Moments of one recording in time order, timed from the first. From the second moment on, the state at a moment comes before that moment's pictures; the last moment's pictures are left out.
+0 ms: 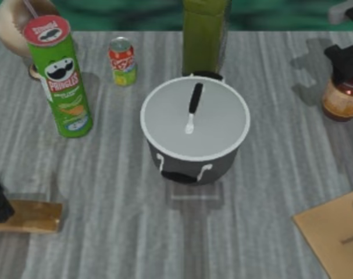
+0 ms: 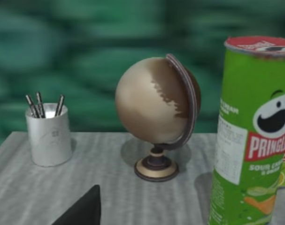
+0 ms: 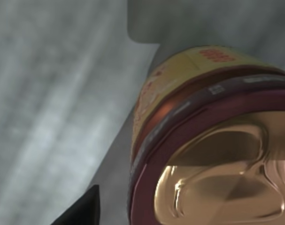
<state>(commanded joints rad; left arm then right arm) 0.00 0.00 0.00 0.00 0.00 0.00 -0.01 2.54 2.45 -1.40 -0.04 -0.50</state>
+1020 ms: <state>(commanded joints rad) 0.00 0.00 0.00 0.00 0.00 0.00 0.00 2.55 2.28 -1.21 -0.04 -0.49</state>
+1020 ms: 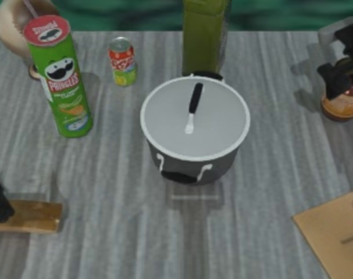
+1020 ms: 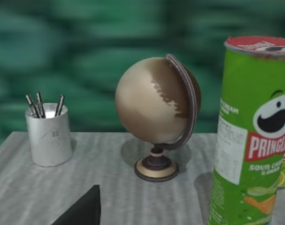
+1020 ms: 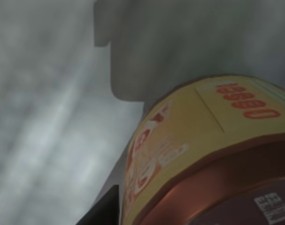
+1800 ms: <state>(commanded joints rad) 0.00 0.00 0.00 0.00 0.00 0.00 0.00 2.55 2.28 -1.21 -0.04 -0.49</state>
